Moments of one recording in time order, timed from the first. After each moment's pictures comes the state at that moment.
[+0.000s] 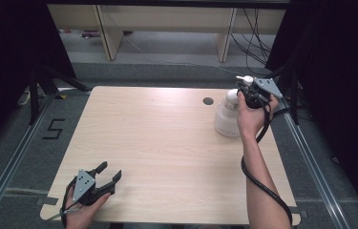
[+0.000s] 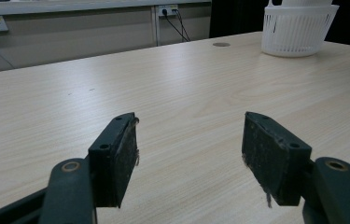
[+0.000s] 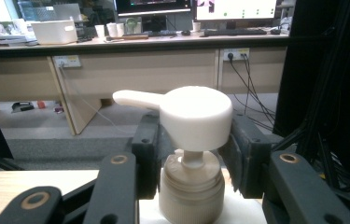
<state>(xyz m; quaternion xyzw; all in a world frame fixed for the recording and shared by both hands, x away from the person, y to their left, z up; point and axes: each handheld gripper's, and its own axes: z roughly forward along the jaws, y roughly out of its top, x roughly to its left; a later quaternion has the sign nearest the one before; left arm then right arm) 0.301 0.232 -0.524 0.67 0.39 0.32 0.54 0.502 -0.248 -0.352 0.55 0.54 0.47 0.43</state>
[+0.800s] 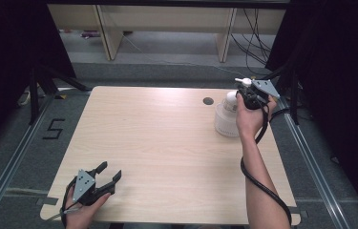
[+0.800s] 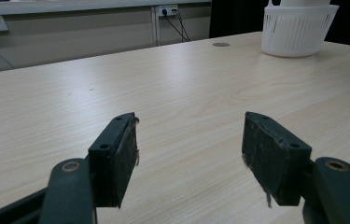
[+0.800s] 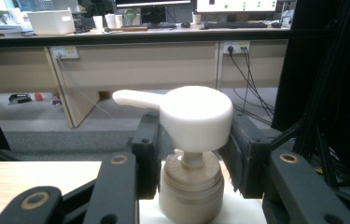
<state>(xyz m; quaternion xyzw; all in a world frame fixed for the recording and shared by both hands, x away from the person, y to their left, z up) 0.300 0.232 -0.524 0.67 0.39 0.32 0.54 0.506 -0.247 -0.360 0.55 0.54 0.46 0.43</state>
